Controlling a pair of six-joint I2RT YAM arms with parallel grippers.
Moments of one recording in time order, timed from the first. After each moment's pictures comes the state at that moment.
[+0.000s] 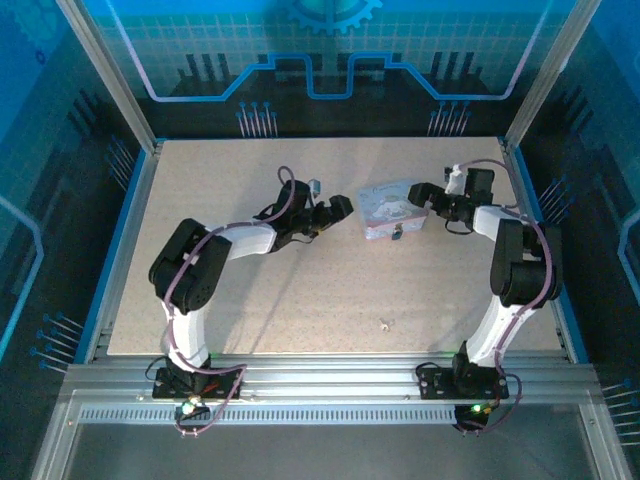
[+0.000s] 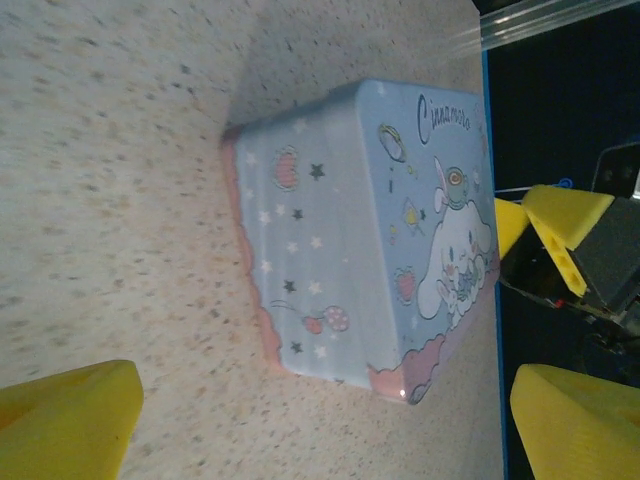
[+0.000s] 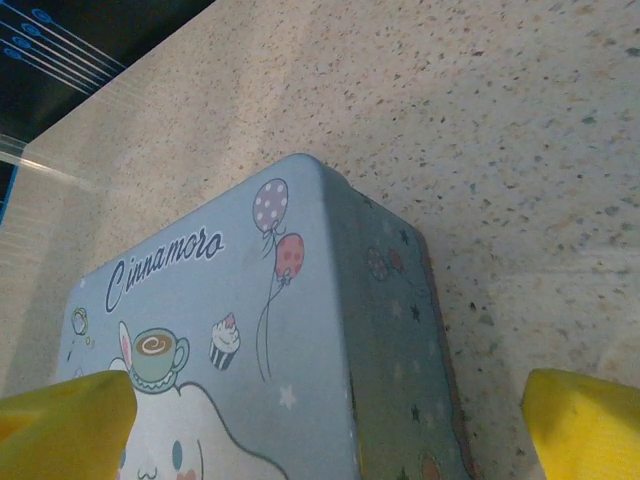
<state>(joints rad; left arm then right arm) -0.50 1.95 1.14 0.27 0.38 -0.98 -0.13 1.87 1.09 0.01 -0.62 0.31</state>
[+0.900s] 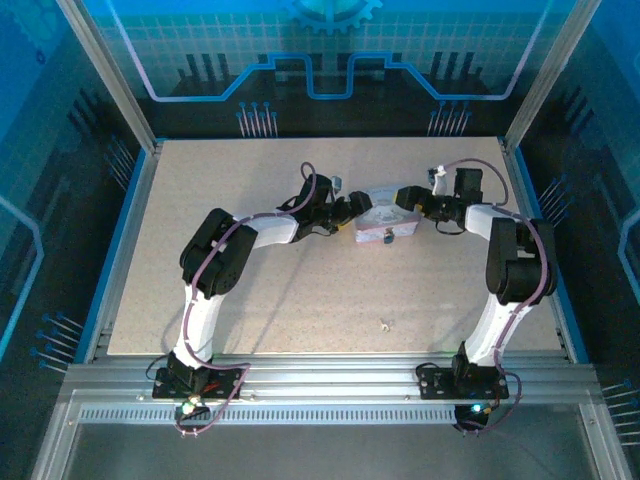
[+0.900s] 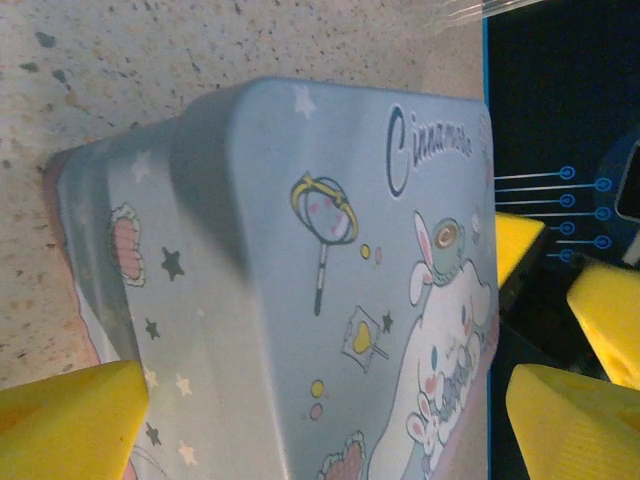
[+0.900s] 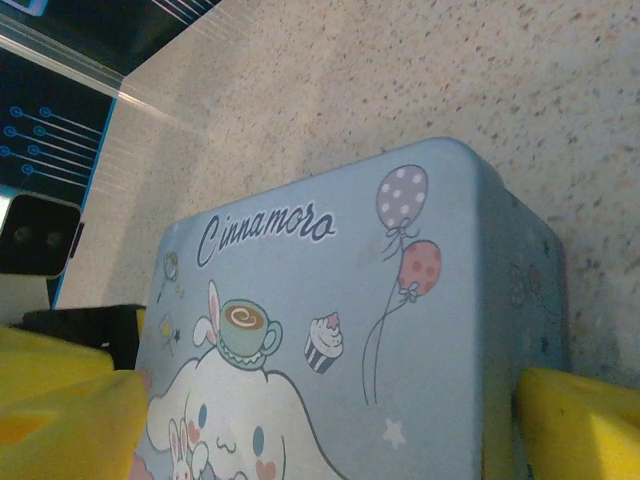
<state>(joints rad) -0.53 2.15 1.36 0.23 0.42 -1.02 -0.07 1.85 1.07 0.00 -0.78 0.30</state>
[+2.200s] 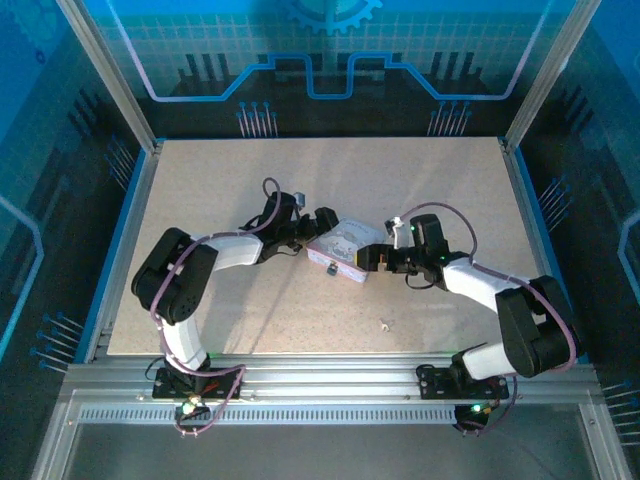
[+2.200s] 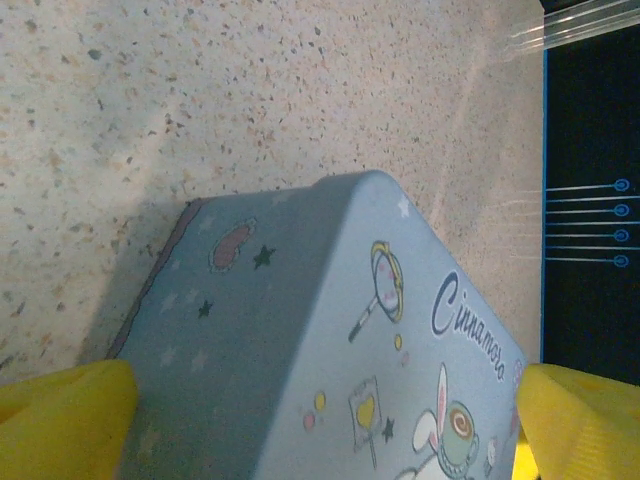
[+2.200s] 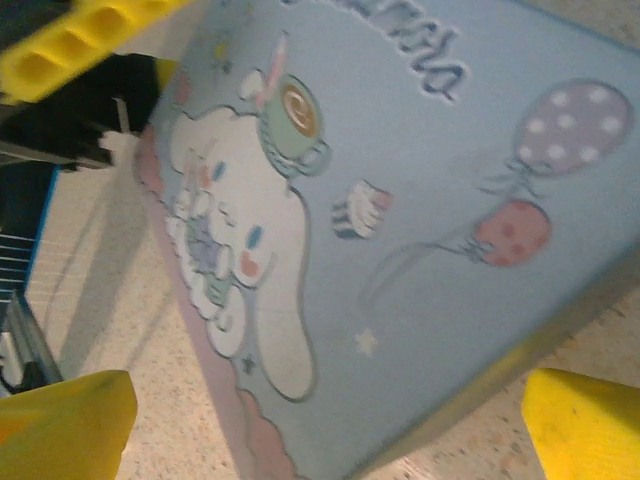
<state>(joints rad) -0.45 1.80 0.94 0.24 0.35 -0.95 0.32 1.41 0.60 0.00 -0.56 0.42</state>
